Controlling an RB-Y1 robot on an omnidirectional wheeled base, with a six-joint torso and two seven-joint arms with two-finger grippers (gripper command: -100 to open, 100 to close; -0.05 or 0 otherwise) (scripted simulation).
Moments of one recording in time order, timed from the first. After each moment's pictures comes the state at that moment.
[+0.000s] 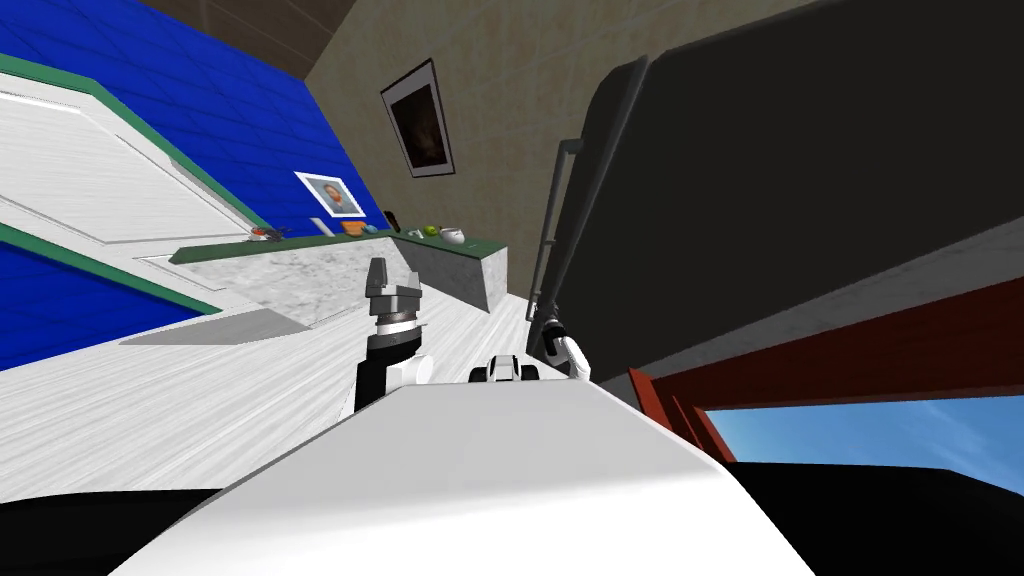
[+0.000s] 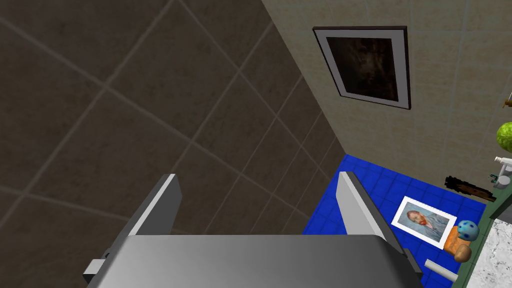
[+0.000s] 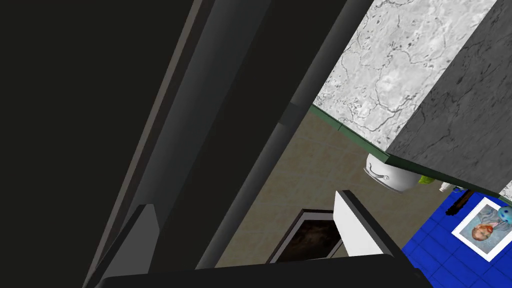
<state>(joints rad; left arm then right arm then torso) 0.52 -0.01 0.00 -2.39 0.00 -0.37 -0.03 0.22 -0.14 0.18 -1.77 1.06 0.18 0.91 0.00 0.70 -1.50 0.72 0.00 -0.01</state>
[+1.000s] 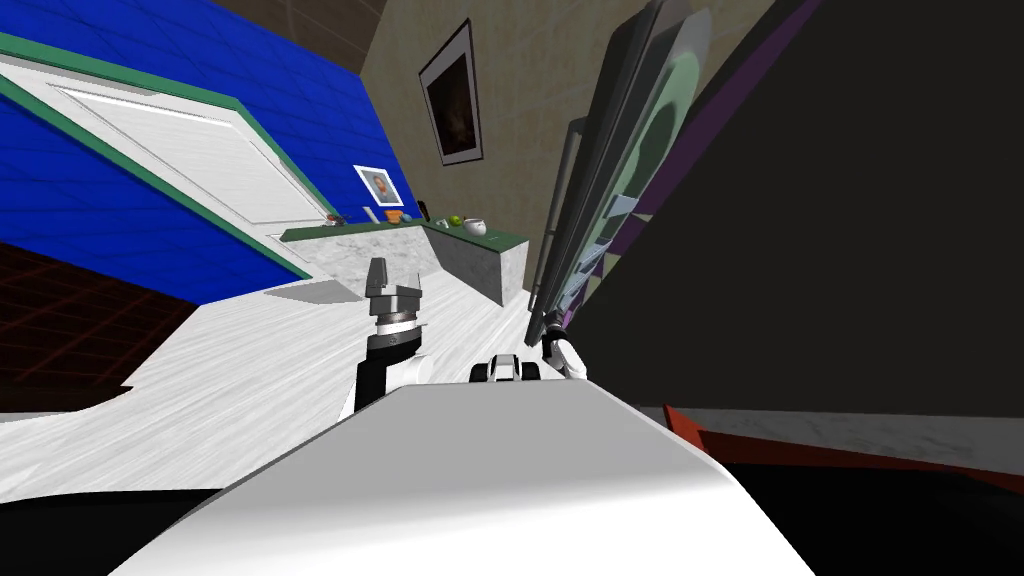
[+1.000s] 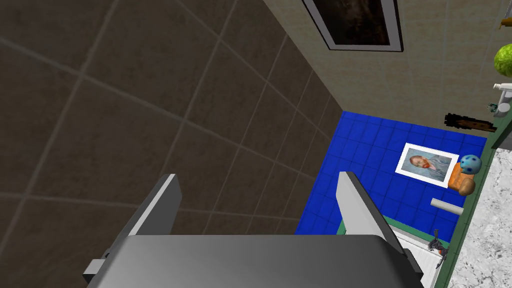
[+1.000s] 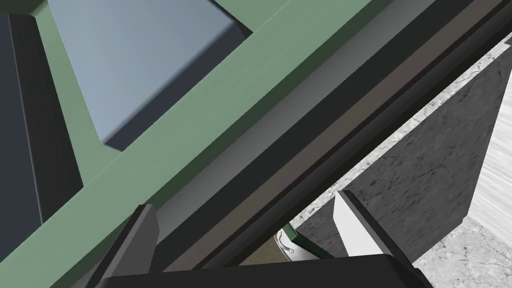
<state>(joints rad) 0.52 -0.01 0.00 -2.39 0.00 -0.37 -0.03 0.20 -0.16 0.21 -1.64 1.34 0.37 0.97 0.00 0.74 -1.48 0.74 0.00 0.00</state>
